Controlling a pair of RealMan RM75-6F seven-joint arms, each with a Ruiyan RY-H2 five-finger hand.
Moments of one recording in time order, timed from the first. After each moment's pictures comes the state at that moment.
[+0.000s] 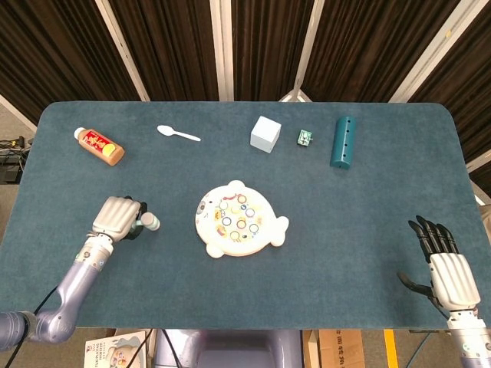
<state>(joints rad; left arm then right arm) -0.78 -1.31 0.03 -1.70 0.87 1.09 0.52 0.10 -1.11 0.04 -1.62 -1.55 1.46 0.14</state>
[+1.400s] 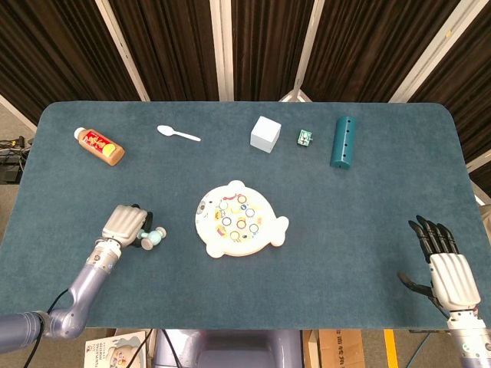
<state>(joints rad) -0.72 -1.43 -0.01 -1.54 0.91 1.00 0.52 0.10 -1.12 0.04 -1.62 -1.56 1.47 0.13</state>
